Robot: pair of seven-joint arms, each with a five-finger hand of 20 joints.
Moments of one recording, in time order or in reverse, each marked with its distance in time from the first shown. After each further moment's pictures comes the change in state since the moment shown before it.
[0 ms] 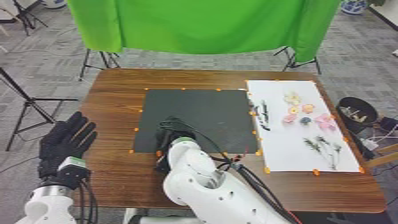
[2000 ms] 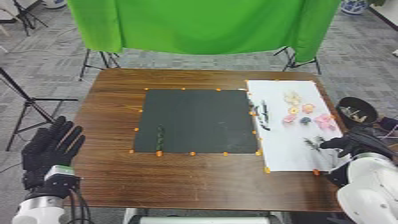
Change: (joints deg) left arm 5.4 -3.4 -3.7 -2.2 -0.4 -1.8 3.6; right arm -43.4 35.1 58.4 -30.3 -2.1 -9.7 3.8
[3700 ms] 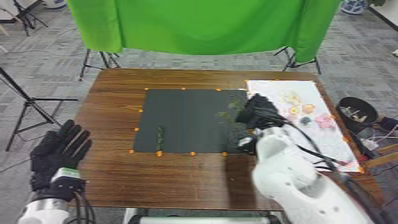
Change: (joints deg) left arm 0.3 0.2 1.4 -0.6 0.1 0.1 -2.0; right arm 32.5 -8.5 -40.3 9.5 -2.9 11.6 -8.6
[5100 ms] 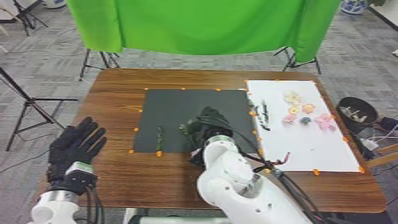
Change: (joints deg) left arm -4.0 1.4 2.9 1.4 1.0 0.2 -4.4; right arm 4.8 -15.2 -11.7 8.1 -3.3 1.5 6.6
